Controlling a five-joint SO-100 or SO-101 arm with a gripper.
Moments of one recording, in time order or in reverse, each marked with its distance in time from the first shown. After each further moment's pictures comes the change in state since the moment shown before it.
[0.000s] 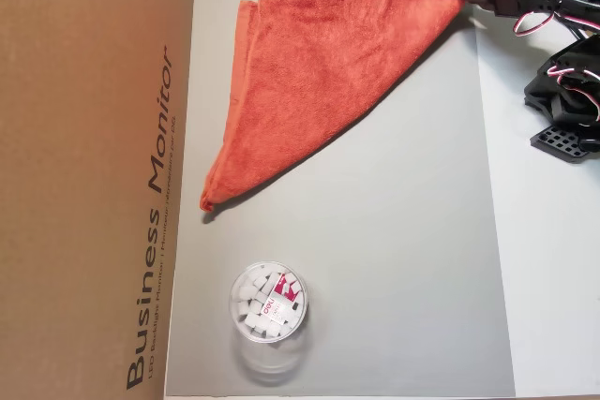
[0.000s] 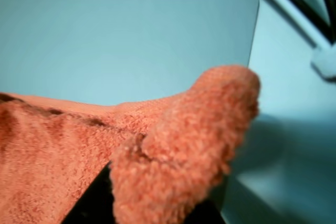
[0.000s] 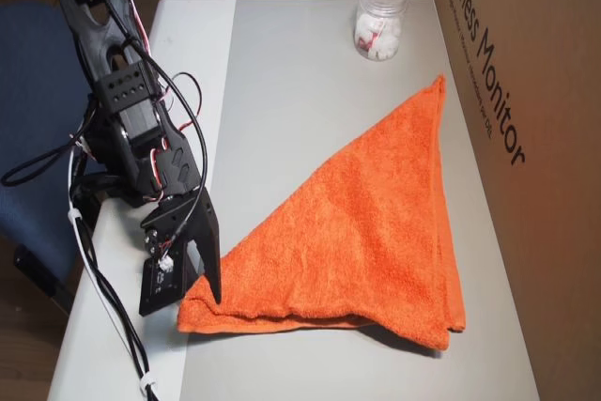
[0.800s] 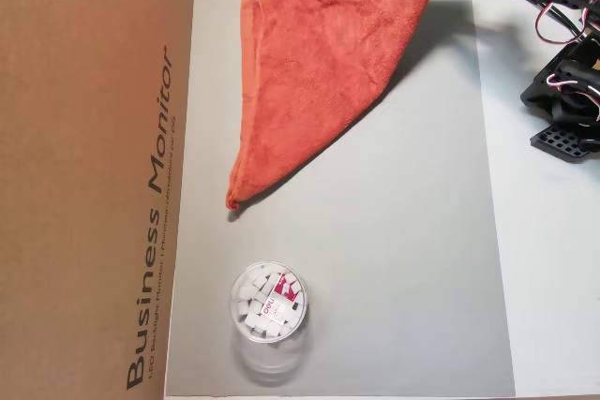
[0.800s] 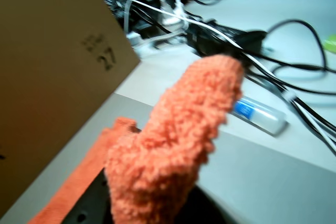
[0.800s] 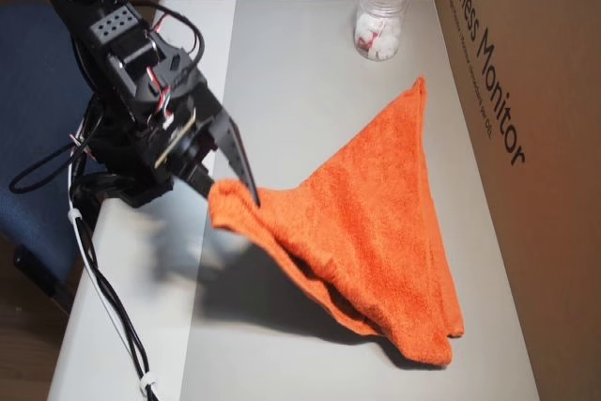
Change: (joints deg) arm -14.5 20.4 -12.3 0.0 -0.7
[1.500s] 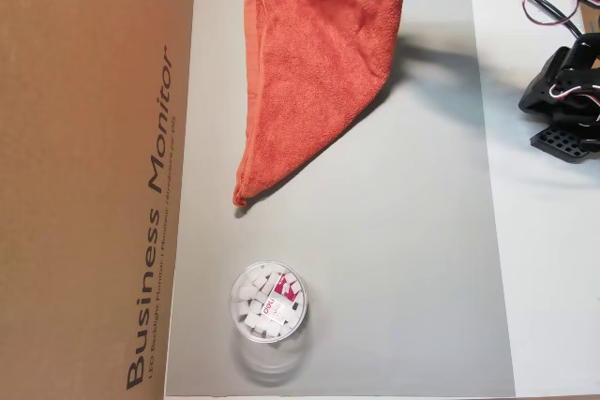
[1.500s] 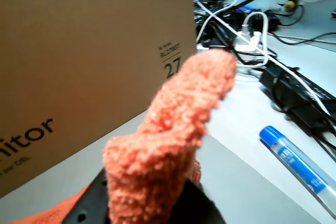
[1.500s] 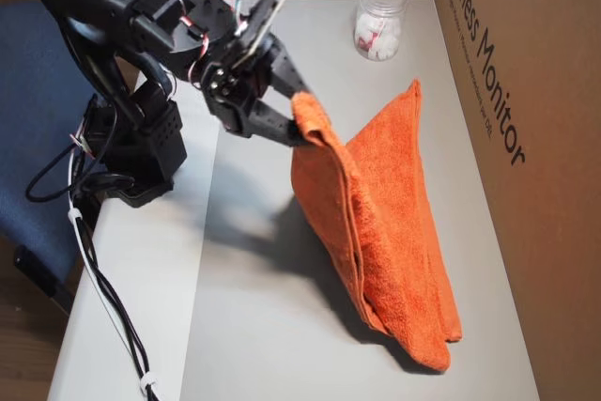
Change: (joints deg) arm -14.5 -22.4 -25.0 0.1 -11.8
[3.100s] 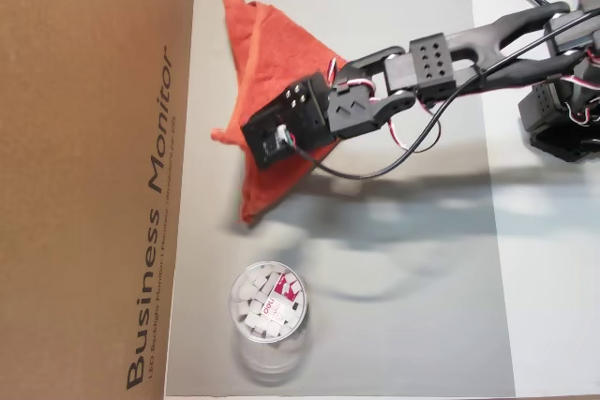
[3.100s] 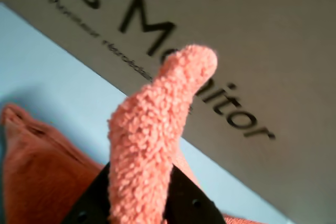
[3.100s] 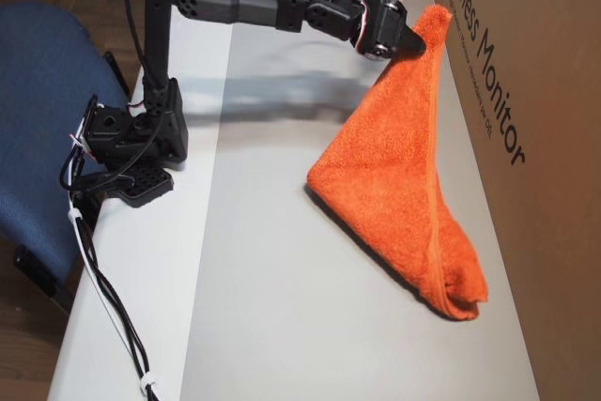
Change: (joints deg) arm -39.2 -64.2 -49.1 0.0 -49.7
